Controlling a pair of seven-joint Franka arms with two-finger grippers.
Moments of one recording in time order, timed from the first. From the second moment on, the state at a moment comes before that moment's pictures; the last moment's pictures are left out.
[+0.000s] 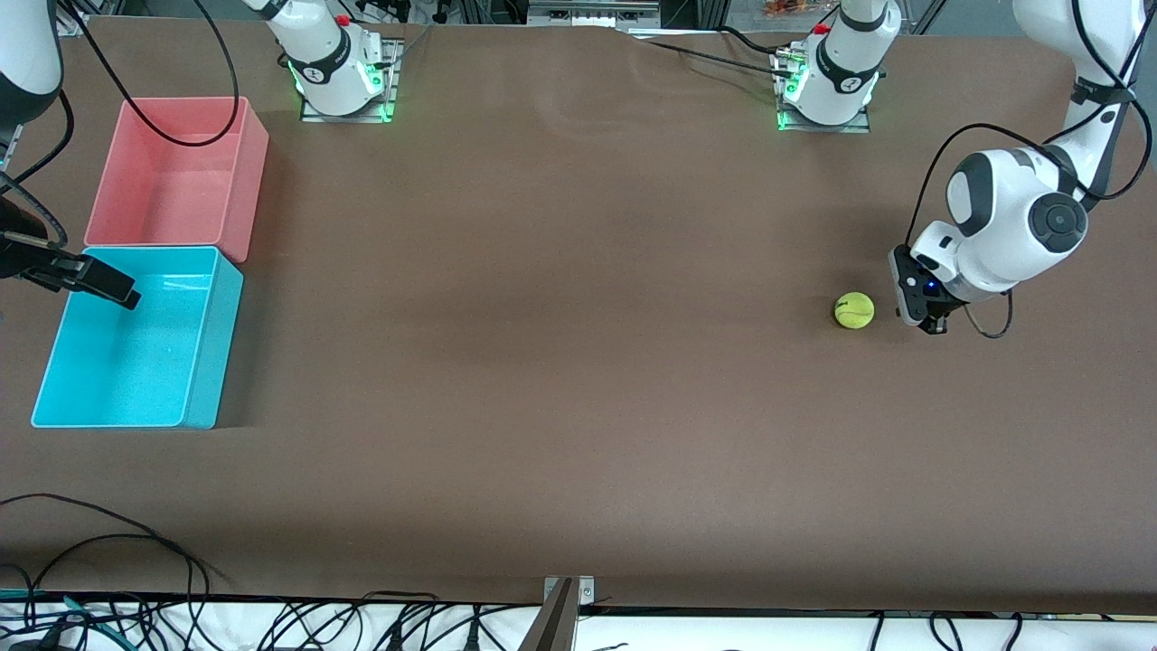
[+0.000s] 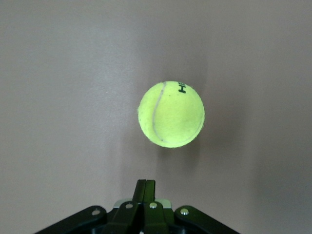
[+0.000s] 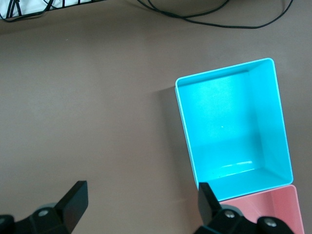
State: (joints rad) left arm 0.07 0.24 0.03 -2.28 0.00 2.49 1.57; right arm -0.07 0.19 0.05 -1.47 -0.06 1.71 0.20
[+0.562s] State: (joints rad) left arm 0.07 0.32 0.03 -2.29 0.00 2.56 1.61; right arm -0.07 0.19 0.05 -1.47 -0.05 1.71 0.20
